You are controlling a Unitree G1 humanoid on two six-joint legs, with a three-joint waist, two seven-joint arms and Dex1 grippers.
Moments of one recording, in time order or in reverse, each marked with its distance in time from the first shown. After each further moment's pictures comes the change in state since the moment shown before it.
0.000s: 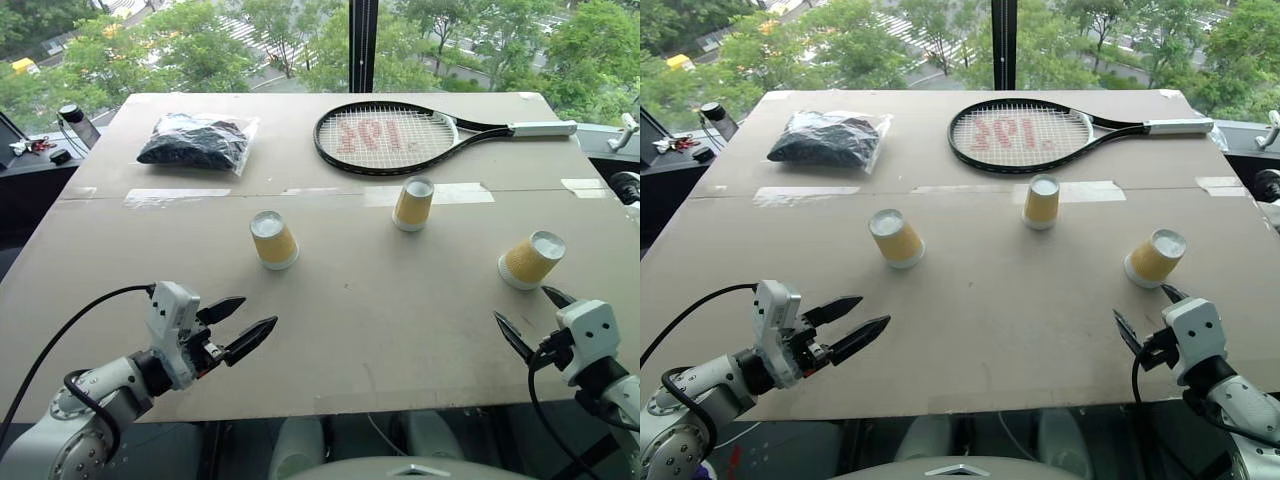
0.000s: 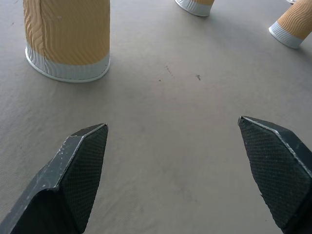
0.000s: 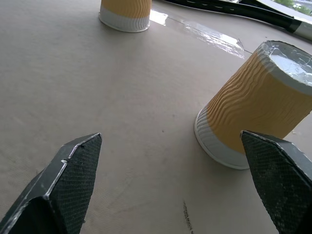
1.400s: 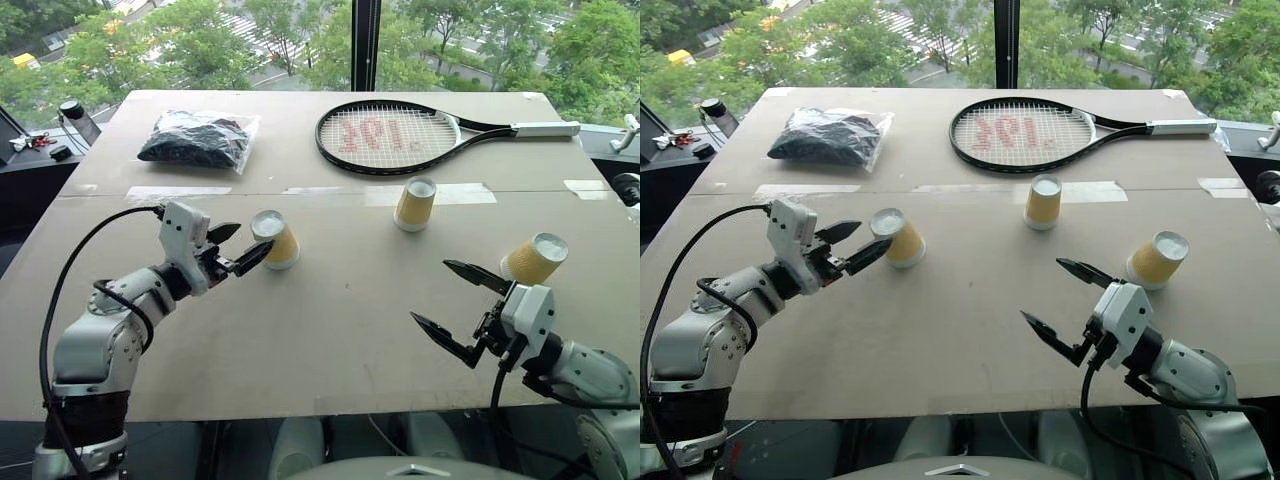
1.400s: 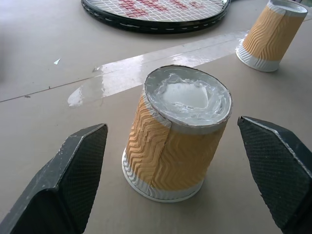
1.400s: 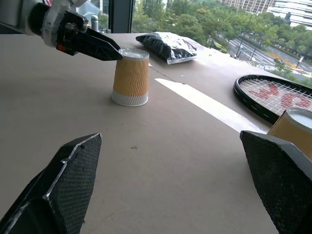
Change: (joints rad) left arm -0.583 0.006 -0.169 0.402 0.208 -0.038 0.025; right arm -0.202 -0.036 0.285 -0.118 0.116 -0.084 0.202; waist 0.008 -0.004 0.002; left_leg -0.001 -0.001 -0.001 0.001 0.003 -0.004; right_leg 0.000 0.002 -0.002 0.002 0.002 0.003
